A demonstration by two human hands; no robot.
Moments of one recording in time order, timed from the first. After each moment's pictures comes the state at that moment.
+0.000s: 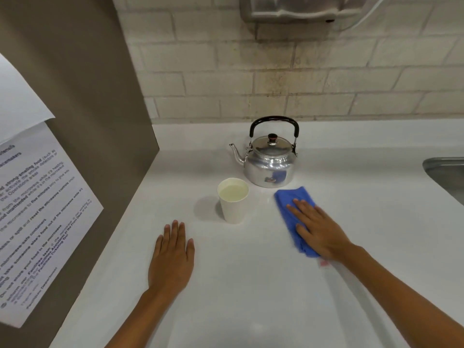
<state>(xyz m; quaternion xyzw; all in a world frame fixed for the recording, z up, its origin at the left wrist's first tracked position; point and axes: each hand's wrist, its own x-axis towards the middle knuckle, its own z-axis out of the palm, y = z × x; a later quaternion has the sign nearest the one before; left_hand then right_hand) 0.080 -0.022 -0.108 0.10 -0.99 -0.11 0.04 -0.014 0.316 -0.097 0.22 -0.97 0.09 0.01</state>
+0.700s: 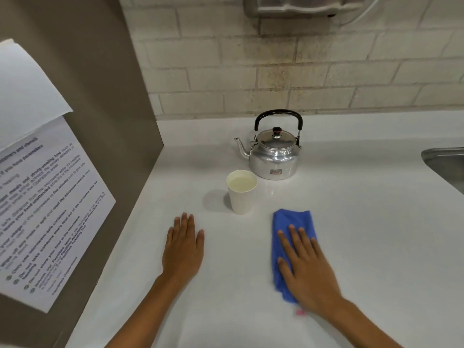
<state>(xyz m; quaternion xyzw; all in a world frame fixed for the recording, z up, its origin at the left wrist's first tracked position) 0.079 -0.029 -0.105 0.10 -0.98 -0.16 0.00 0.112 0.234 -0.086 0.12 -0.99 0.10 -0.01</state>
